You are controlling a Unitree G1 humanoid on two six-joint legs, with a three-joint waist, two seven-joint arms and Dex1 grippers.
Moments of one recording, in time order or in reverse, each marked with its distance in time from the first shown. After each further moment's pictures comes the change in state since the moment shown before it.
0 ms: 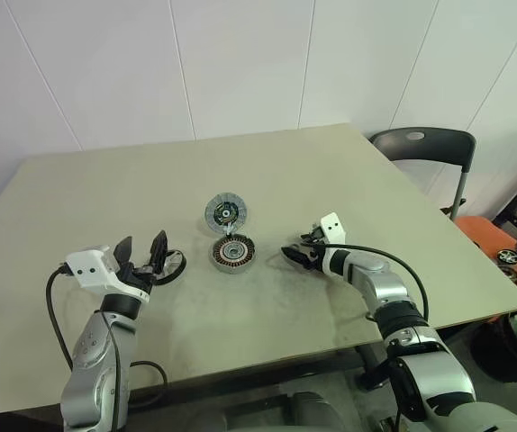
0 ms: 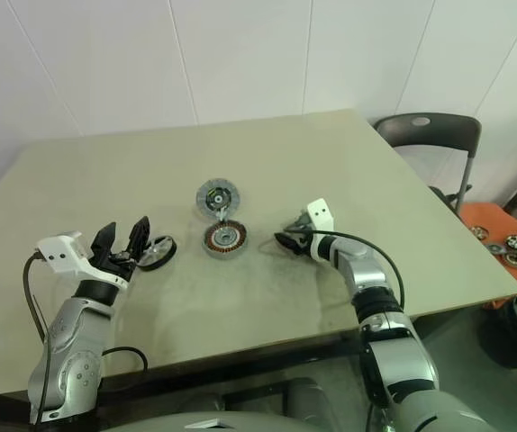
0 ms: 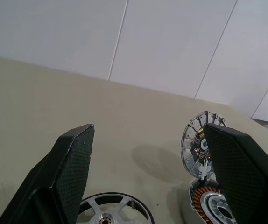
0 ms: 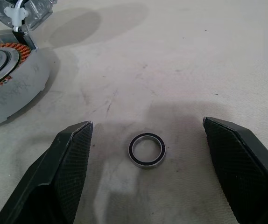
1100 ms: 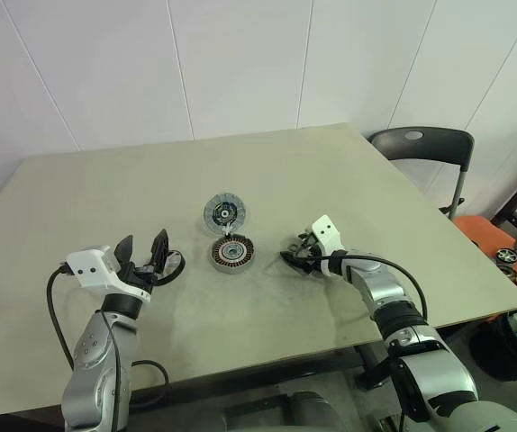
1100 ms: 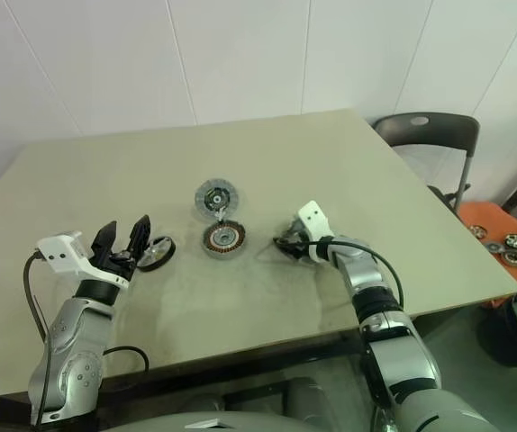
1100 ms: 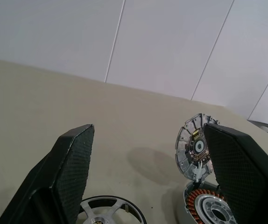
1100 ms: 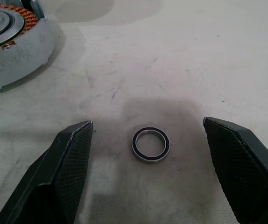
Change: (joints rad) left arm 0.003 -0.007 -0.006 -0.017 0.000 0.001 0.005; right arm -0.005 -0.014 0.056 0.015 -0.110 -0.091 0.025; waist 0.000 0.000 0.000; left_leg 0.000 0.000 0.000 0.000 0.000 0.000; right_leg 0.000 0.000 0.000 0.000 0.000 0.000
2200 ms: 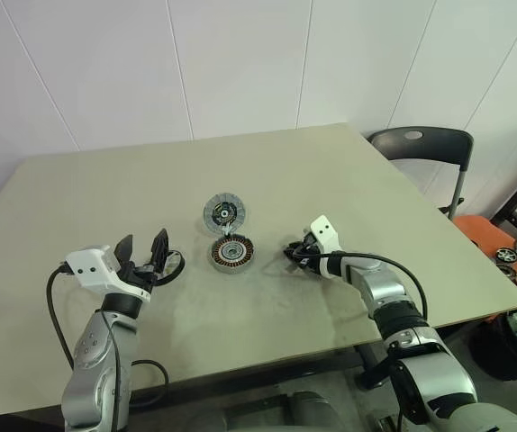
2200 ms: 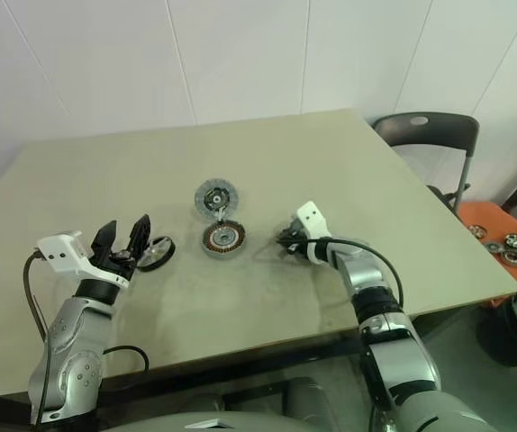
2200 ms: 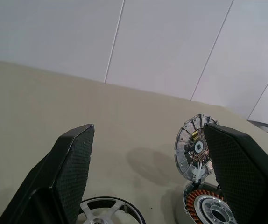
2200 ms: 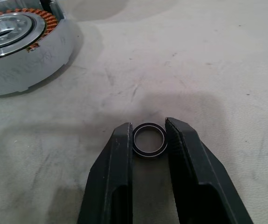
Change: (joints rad) left arm -0.003 0.001 0.000 0.000 0.000 0.000 0.001; right arm 0.013 0.003 -0.004 -0.073 0.019 0.110 0.058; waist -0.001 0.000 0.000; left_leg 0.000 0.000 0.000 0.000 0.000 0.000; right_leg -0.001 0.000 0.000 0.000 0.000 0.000
